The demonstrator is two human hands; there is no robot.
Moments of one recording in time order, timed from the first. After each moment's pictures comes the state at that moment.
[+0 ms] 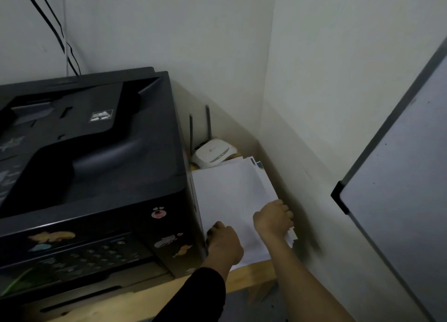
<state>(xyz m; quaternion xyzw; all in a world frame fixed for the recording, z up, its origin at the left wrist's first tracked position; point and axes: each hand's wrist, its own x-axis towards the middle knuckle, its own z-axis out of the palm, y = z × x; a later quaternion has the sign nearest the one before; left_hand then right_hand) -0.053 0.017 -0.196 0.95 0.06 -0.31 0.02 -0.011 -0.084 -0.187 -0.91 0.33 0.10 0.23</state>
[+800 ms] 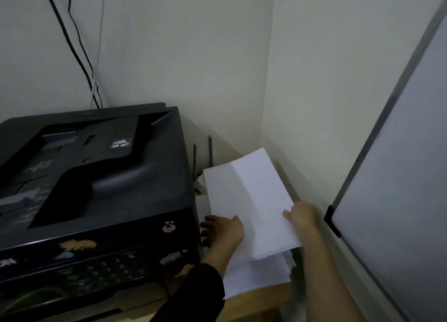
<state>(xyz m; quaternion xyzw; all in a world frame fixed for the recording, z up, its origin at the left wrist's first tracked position) -0.026 0.003 -0.101 0.85 0.33 -0.17 0.37 0.003 -0.162 -0.107 -0.92 0.21 0.06 0.33</state>
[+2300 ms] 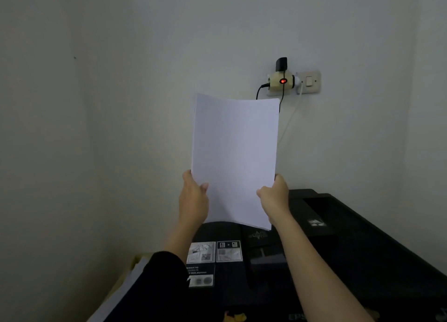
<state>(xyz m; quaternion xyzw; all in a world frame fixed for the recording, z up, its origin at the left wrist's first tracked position) -0.093 0.488 0.131 0.83 0.13 0.36 0.41 -0.036 0.334 0.128 -0.70 -0.05 -0.13 0.70</state>
